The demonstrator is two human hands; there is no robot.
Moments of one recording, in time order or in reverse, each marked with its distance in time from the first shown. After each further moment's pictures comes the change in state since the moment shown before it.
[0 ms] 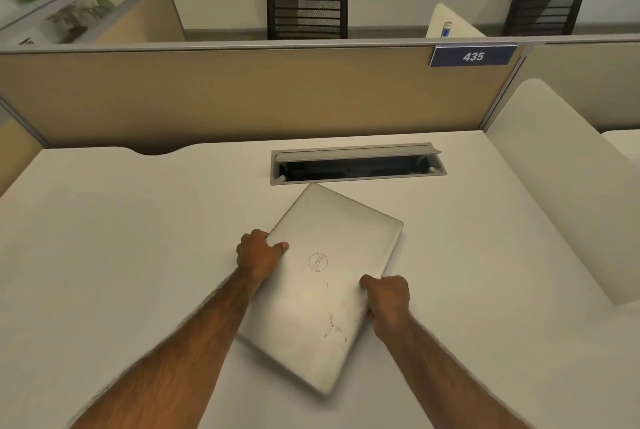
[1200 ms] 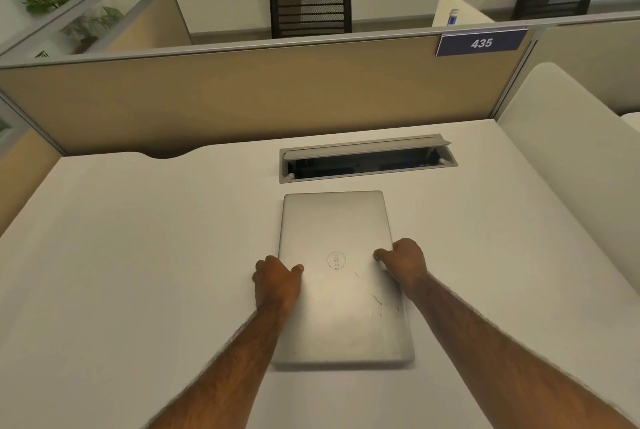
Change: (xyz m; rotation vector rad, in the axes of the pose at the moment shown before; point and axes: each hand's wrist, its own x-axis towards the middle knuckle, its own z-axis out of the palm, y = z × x) left_hand -0.052 -0.016 0.026 0.065 0.083 -0.121; right_hand 0.055 -0.034 -0.004 -0.568 -0.086 -0.220
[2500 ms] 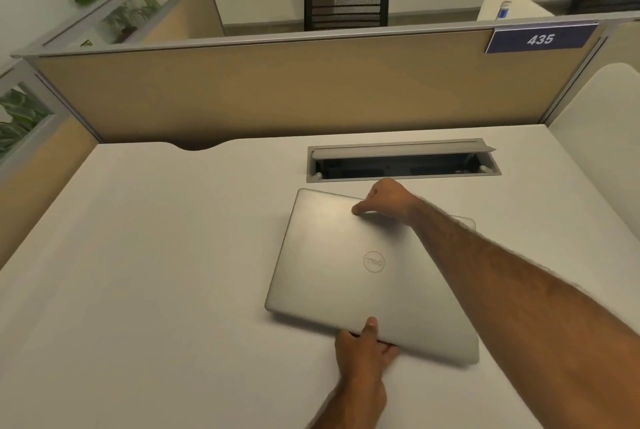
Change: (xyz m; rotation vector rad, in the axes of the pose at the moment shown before) left_hand -0.115 0.018 0.060 -1.280 -0.306 -0.569; right_hand 0.065 -0.140 0.025 -0.333 -0.347 -0.325
